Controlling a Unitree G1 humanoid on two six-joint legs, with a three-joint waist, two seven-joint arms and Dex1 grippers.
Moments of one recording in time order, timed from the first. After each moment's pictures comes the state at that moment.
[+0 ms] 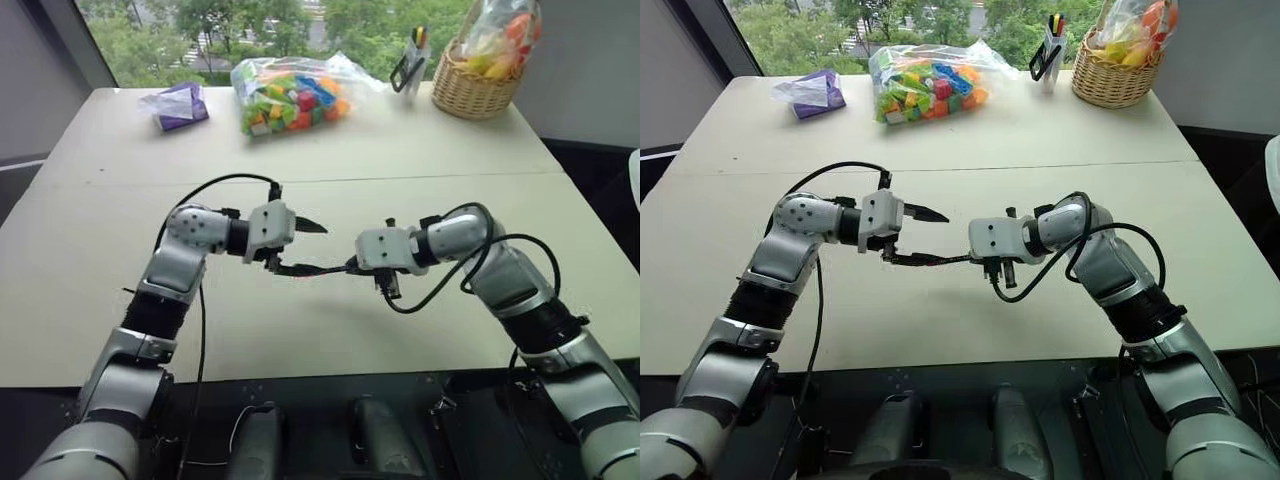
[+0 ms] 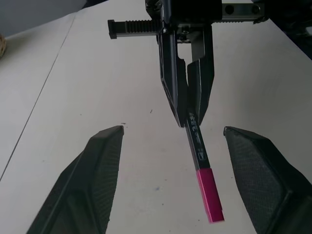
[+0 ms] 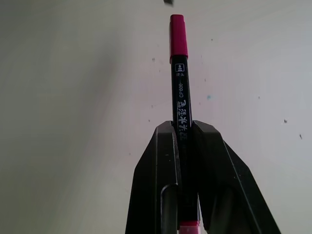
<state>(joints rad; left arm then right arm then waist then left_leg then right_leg) -0.65 0.50 -0.17 0.21 -0.12 -0.02 -1.30 -0.69 -0.69 0.37 -0.01 -0.14 0.26 1.24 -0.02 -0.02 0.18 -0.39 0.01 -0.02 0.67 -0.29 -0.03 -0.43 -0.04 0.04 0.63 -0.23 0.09</state>
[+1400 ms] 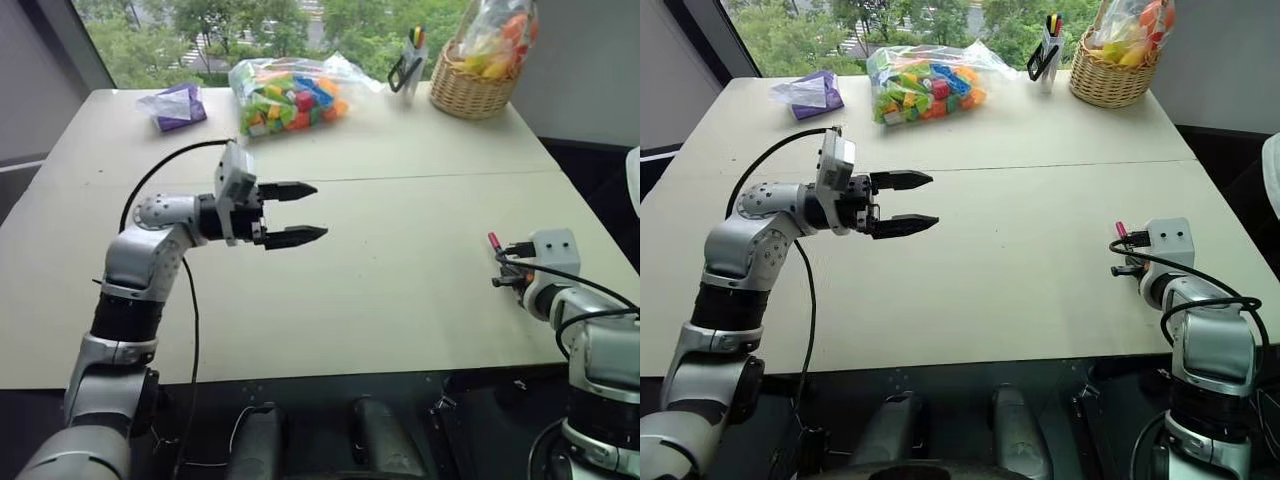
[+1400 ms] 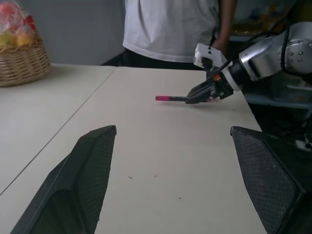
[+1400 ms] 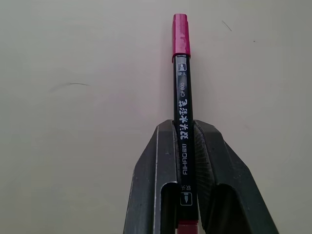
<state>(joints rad) -0.67 0.54 -0.02 -0.01 -0.52 0.47 -1.18 -0.20 -0.50 -0.40 -0.33 0.05 1.14 0.40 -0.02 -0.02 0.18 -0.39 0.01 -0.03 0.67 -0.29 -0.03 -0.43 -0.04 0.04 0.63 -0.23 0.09</state>
